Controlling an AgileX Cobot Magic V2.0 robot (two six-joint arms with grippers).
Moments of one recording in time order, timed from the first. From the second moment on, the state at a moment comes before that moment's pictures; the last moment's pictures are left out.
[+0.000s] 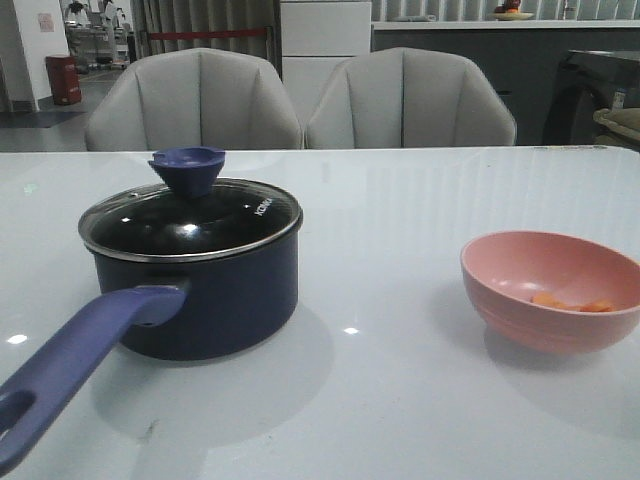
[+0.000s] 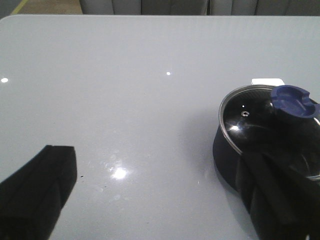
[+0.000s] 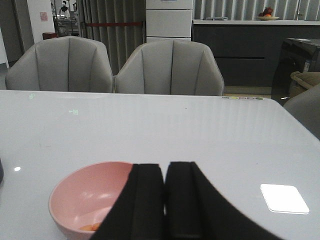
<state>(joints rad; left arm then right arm) -0.08 0.57 -0.54 -0.08 0.48 0.01 0.07 -0.01 0.03 0.03 0.02 0.02</state>
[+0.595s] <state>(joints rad) -0.38 1.21 -1.00 -0.14 0.57 0.01 0.07 -0.01 0.03 0.03 0.02 0.02</state>
